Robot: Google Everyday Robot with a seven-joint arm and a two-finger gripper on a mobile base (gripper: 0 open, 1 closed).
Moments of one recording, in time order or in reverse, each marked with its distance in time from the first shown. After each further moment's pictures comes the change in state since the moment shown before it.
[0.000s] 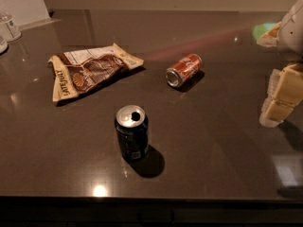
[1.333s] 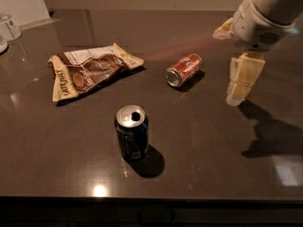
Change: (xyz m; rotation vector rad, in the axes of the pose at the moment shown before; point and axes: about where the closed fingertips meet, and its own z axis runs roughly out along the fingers) arm -0.055 -0.050 0.052 -0.048 -0.094 -0.215
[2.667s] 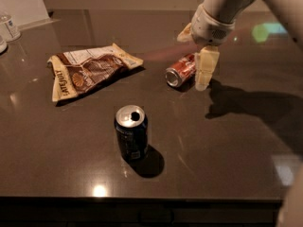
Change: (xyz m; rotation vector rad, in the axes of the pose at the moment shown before) arm -0.044 -0.073 0.084 -0.118 -0.075 -0.156
